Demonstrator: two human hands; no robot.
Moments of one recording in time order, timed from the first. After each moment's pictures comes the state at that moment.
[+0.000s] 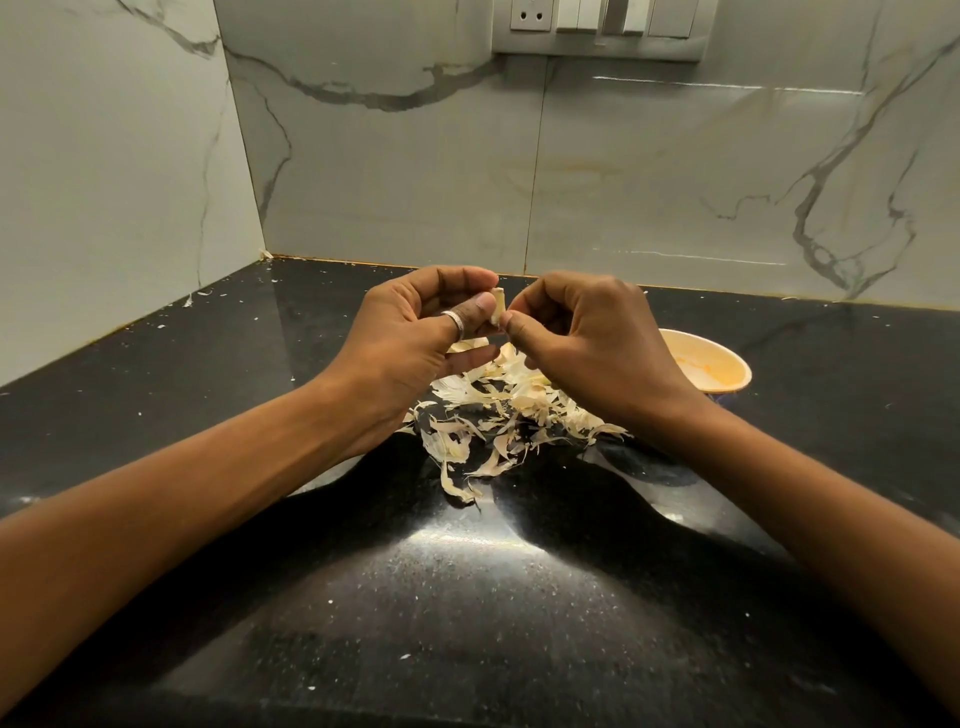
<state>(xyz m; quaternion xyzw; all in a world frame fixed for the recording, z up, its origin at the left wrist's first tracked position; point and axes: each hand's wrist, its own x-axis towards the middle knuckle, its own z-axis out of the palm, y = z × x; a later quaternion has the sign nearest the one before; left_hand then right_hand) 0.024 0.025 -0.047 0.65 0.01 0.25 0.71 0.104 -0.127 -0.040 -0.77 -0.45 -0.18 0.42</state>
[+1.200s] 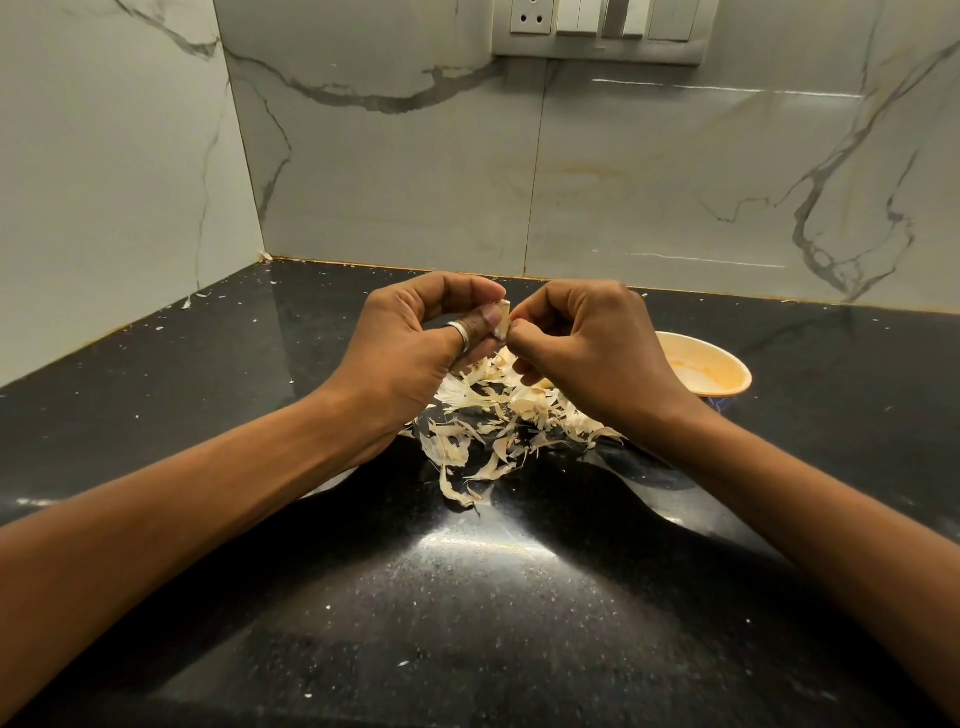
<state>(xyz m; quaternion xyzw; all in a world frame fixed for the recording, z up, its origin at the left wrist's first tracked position) 0.022 0.021 -0.050 0.68 -0.01 0.29 0.67 0.103 -0.127 -0.041 -0.76 -0.43 -0.14 0.46</state>
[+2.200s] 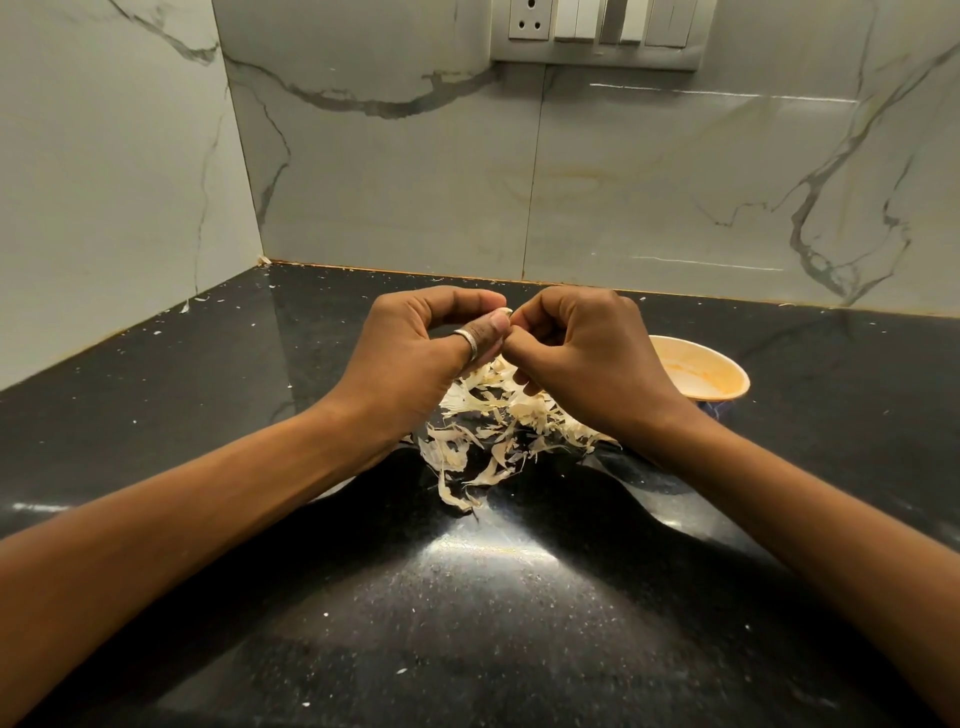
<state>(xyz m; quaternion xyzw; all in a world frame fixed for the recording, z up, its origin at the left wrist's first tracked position) 0.022 0.020 -0.053 0.72 0.00 0.30 0.62 0.105 -0.125 -0.043 -0.77 -0.44 -0.14 0.45</state>
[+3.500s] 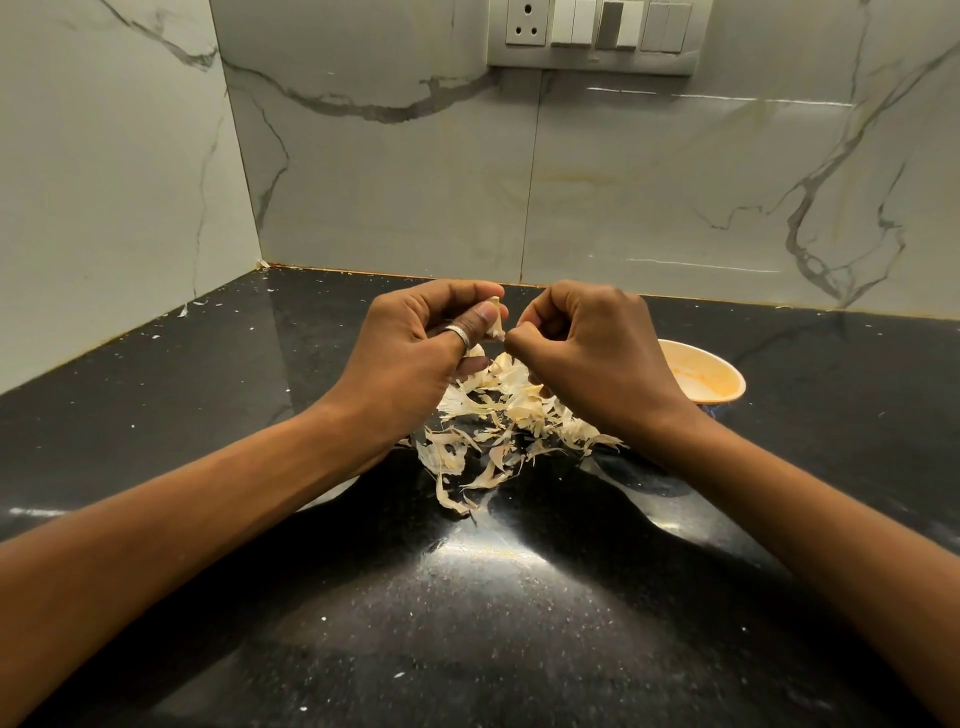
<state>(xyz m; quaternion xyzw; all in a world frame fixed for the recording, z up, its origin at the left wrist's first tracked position) 0.023 0.021 -0.051 0.73 -0.02 0.30 0.62 0.105 -0.127 -0.039 -0.78 -0.42 -0.19 0.43</state>
